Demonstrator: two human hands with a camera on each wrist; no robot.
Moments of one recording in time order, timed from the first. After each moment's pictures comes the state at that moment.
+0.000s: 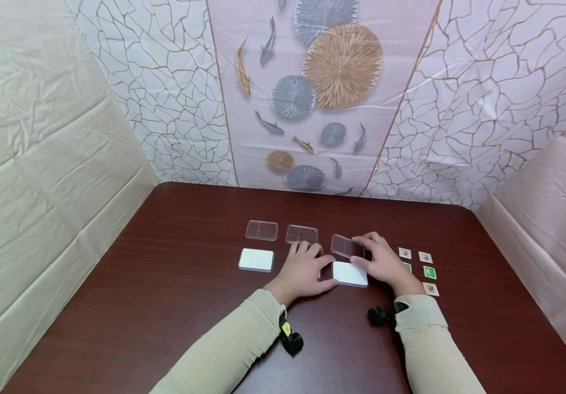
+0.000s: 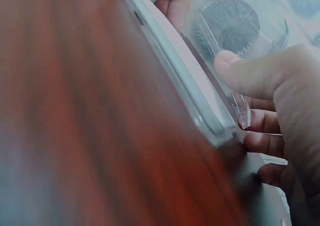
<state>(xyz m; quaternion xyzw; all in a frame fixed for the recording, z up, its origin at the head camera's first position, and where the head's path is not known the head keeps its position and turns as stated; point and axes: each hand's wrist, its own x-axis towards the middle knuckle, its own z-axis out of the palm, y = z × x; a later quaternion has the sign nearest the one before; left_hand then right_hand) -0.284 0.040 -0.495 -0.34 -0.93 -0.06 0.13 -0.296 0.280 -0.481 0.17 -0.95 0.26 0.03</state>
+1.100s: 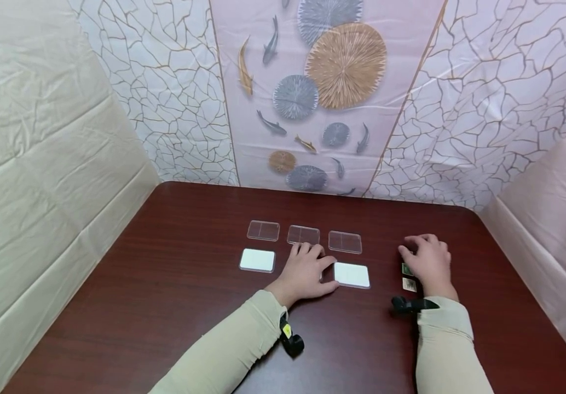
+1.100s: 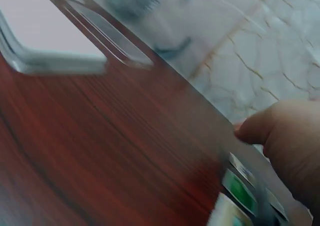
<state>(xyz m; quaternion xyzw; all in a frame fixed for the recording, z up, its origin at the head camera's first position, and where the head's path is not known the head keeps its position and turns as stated) -0.282 0.038 -0.497 -0.33 -0.93 -0.06 0.13 -0.291 0.350 -0.479 -0.03 -0.97 0.19 0.15</state>
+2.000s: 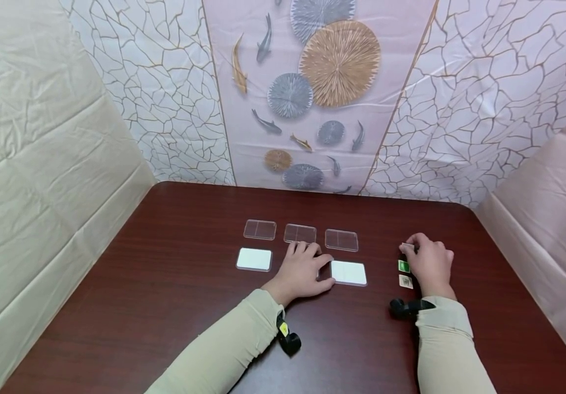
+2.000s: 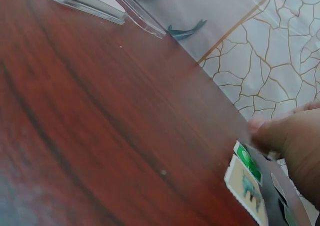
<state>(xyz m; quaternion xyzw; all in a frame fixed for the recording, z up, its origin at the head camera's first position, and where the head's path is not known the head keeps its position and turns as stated) -0.281 0.039 -0.495 -0.34 -0.93 -0.07 0.13 -0.285 0.358 -0.485 -0.08 -0.96 0.18 0.18</state>
